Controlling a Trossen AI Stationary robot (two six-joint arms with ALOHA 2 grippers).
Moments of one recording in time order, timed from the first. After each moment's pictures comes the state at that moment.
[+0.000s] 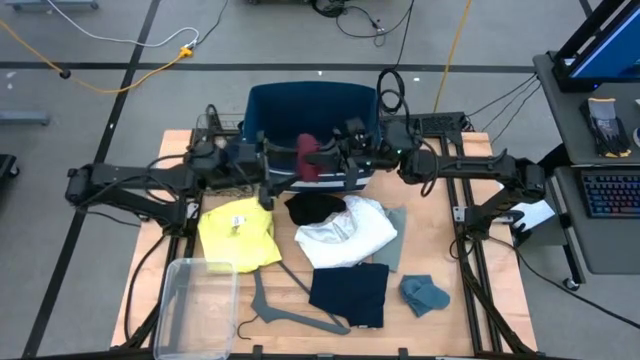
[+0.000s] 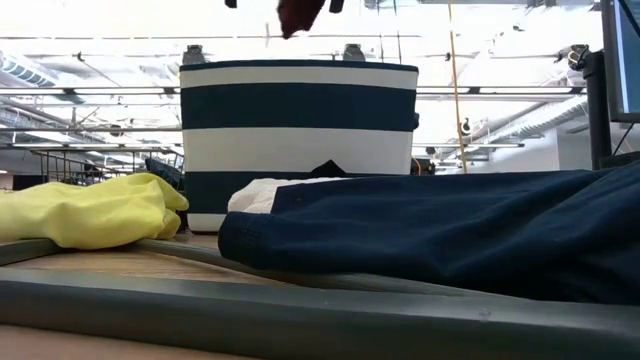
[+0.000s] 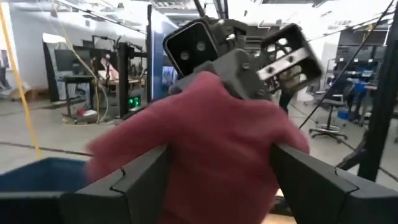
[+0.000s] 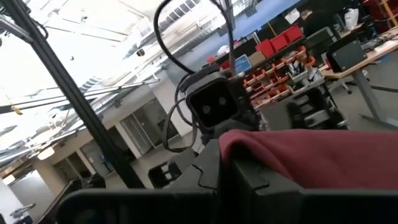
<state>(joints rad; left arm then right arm) 0.08 1.13 0.92 0.38 -0.06 -0.02 -0.17 1.54 1.29 0.53 -0.29 0.65</state>
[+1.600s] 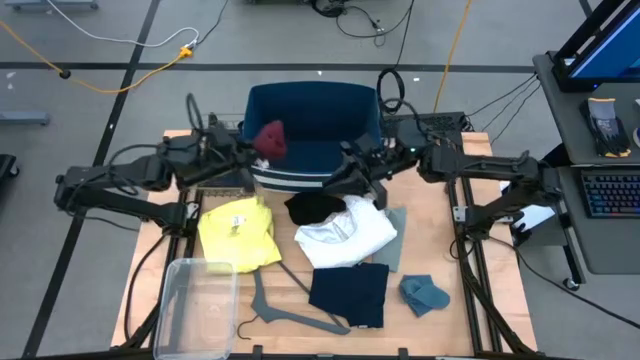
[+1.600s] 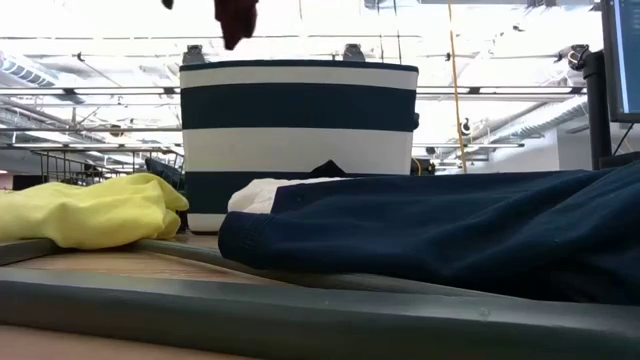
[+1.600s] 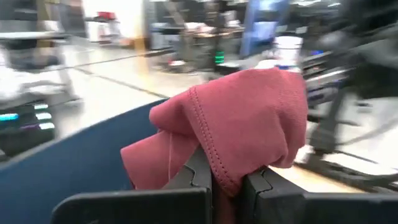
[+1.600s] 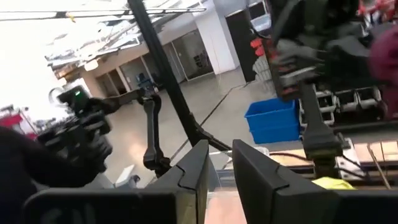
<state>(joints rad) 0.06 0.90 1.01 -0.18 -0.46 -0.10 -0.16 1.39 1.29 0.22 -0.61 0.43</state>
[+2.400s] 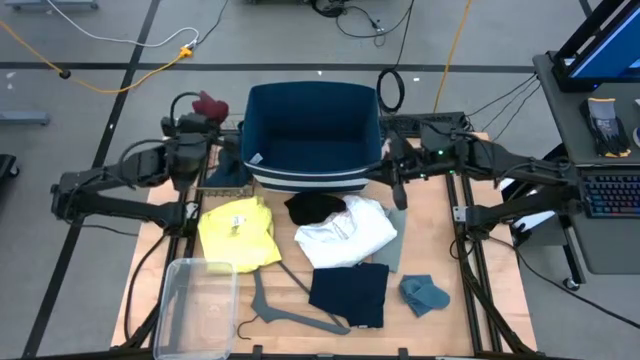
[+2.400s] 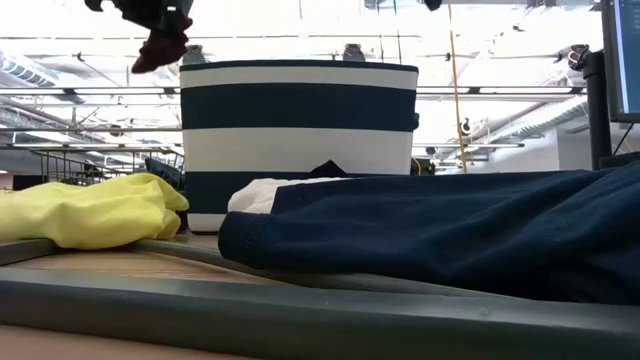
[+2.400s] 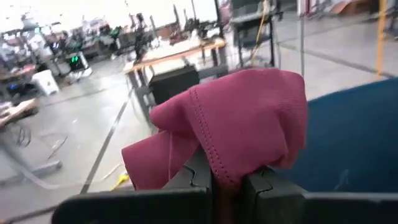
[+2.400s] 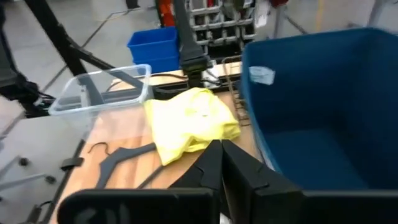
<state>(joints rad) 0.20 0.87 1.01 -0.53 -1.18 -0.19 -0.15 1.13 1.29 -0.49 -0.15 0.10</state>
